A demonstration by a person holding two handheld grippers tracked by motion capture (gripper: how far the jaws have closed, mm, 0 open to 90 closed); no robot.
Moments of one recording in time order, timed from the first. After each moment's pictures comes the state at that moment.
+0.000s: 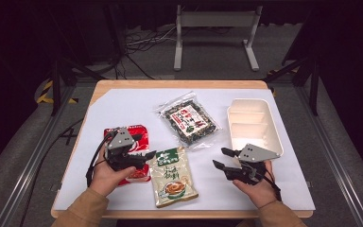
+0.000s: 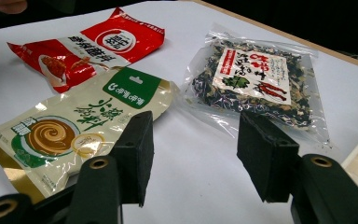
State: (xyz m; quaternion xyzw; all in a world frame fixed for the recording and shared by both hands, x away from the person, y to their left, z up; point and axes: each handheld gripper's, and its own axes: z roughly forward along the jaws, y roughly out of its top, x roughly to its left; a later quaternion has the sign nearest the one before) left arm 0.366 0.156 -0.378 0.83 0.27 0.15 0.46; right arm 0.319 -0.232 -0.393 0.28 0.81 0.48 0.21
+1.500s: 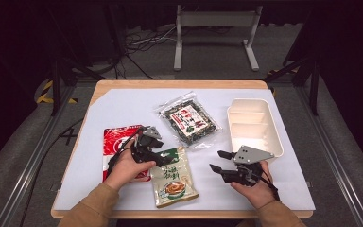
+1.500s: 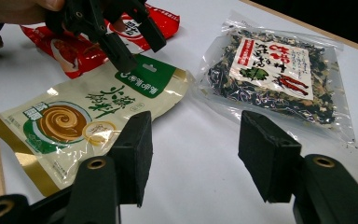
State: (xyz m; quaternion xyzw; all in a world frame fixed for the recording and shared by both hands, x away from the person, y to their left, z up) left arm 0.417 0.102 -0.426 0.89 0.27 0.00 0.36; right arm 0.320 -0.225 -0.398 0.26 0.82 0.47 0.19
